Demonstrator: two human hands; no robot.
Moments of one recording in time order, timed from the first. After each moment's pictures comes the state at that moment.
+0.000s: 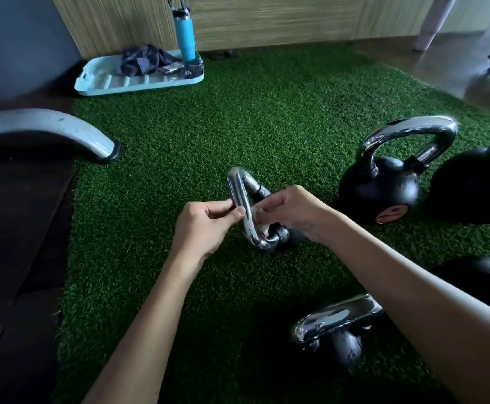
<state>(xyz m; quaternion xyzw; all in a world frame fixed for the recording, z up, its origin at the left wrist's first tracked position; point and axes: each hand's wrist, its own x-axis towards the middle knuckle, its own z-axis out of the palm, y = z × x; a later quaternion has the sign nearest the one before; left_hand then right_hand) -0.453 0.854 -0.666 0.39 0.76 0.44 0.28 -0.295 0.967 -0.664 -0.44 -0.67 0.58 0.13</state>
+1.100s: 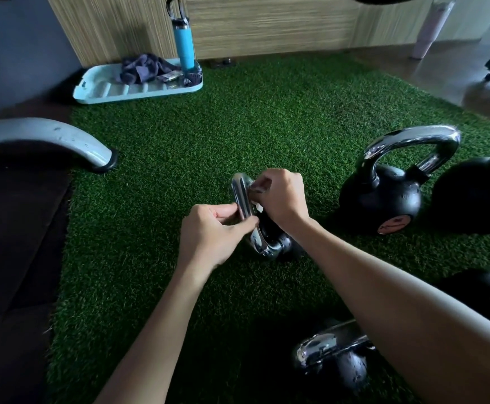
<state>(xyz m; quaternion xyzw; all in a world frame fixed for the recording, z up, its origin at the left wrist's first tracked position) -0.439 0.869 -0.657 0.42 0.79 0.39 0.22 -0.346 1.024 -0.709 -0.46 -0.76 0.31 0.33</state>
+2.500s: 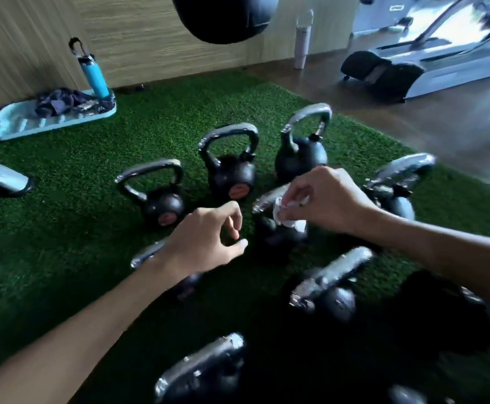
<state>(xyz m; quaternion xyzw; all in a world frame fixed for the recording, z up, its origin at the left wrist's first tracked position) -0.148 0.781 -0.574 0.78 0.58 0.21 0.10 0.091 0.842 -0.523 -0.51 -0.81 0.21 0.22</state>
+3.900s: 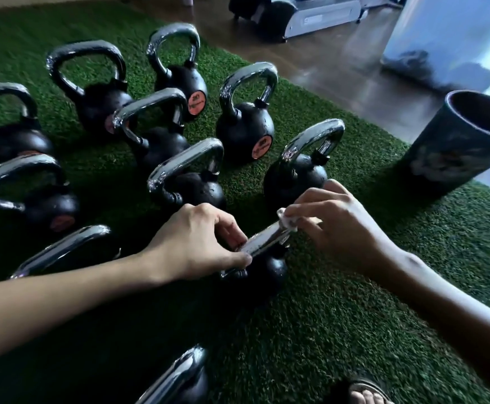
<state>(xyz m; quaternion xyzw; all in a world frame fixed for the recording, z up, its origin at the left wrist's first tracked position) 0.061 0.609 -0.590 0.79 0.50 0.12 0.33 0.325 0.589 -0.606 -0.53 -0.81 0.06 0.25</state>
